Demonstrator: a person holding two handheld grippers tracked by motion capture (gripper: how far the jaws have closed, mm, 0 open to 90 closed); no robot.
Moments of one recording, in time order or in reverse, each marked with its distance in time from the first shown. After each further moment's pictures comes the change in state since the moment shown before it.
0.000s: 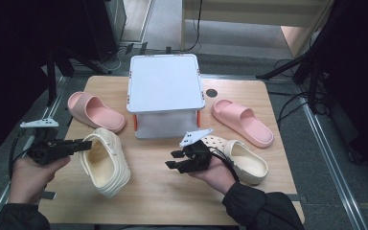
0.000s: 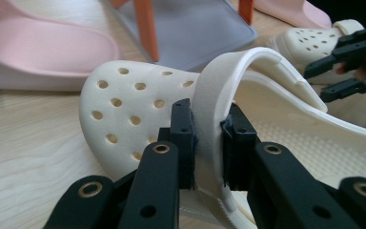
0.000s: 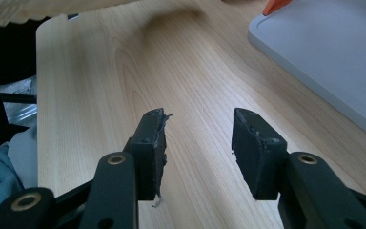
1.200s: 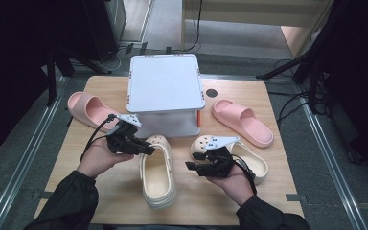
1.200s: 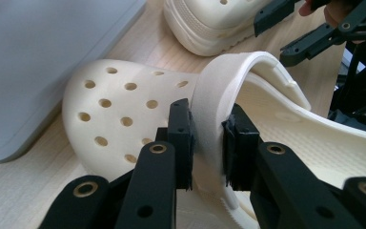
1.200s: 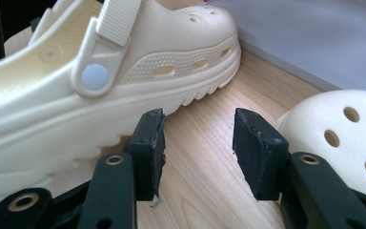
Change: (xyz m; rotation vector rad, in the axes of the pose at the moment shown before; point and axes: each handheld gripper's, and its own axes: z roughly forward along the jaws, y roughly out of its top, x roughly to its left) left arm -0.083 0.051 0.133 0.270 -0.246 0.320; right arm -0.004 -0.037 -0.045 -0.056 -0.135 0.131
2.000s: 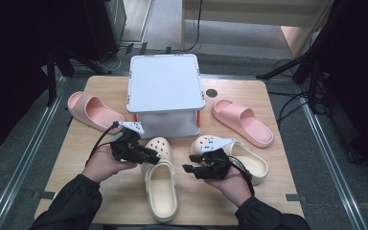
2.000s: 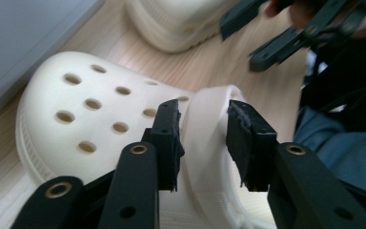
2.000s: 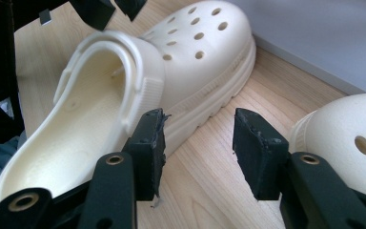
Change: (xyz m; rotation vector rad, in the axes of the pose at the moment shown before) left arm -0.006 -0.011 0.012 -0.039 -0.111 -0.011; right arm 0.006 0.000 0.007 0.016 0.024 -0.026
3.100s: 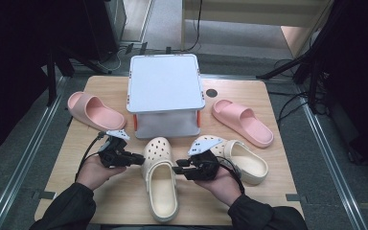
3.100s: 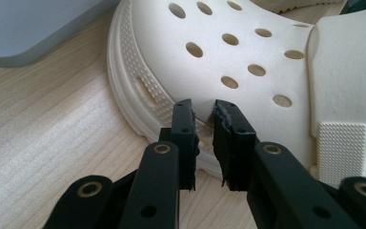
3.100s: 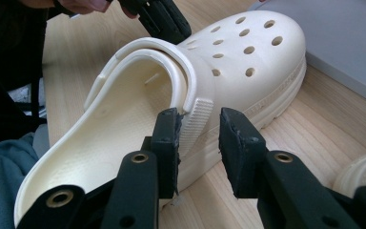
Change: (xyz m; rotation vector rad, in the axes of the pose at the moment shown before) left arm 0.035 -0.055 0.004 -0.012 0.153 -0.133; right arm 0.016 0.011 0.021 0.014 0.081 -0.069
